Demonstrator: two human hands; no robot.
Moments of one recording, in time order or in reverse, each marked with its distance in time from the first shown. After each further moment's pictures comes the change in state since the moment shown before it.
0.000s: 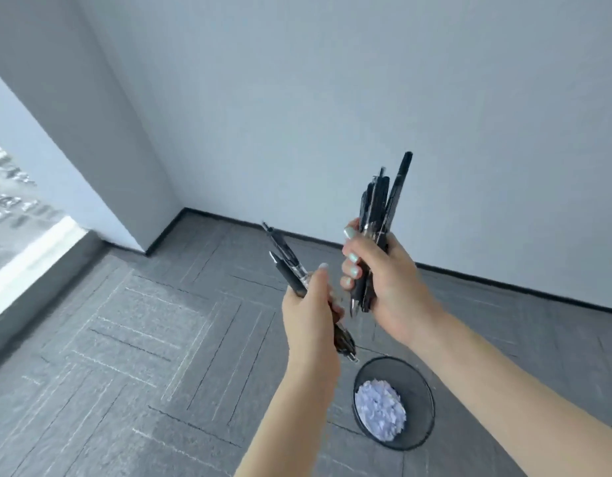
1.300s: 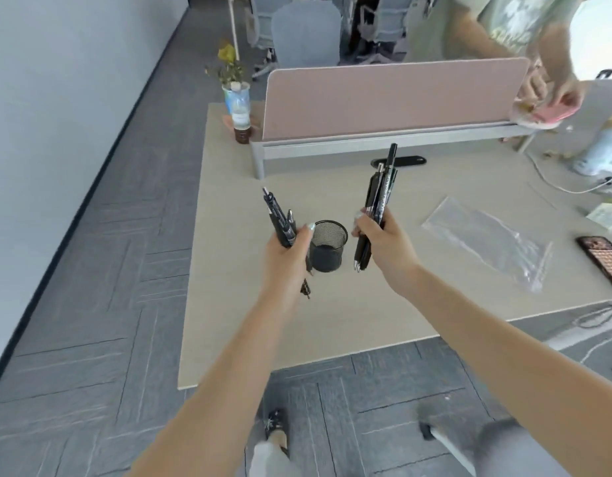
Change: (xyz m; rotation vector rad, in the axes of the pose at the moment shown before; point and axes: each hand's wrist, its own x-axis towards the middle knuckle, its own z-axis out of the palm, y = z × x) left_hand -0.658 -0.373 0.198 0.774 -2.126 -0.239; right_hand -0.753 -0.026 -0.349 -0.051 2.206 -0.562
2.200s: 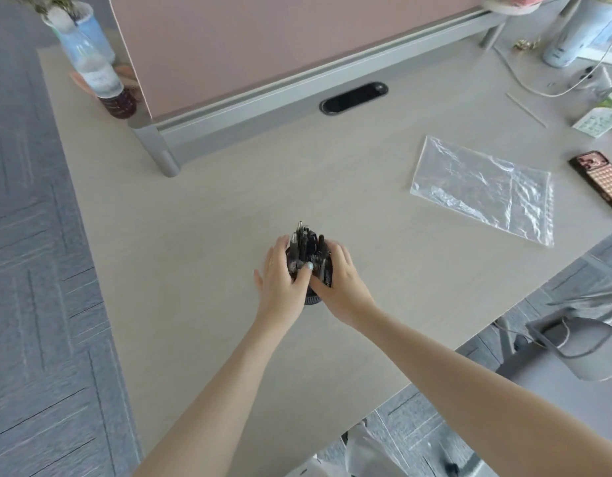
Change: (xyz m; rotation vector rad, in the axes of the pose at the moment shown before) left_hand 0.188 -0.128 0.059 0.625 -0.491 0.018; right_hand 0.133 0.147 0.036 -0.516 0.058 0.175
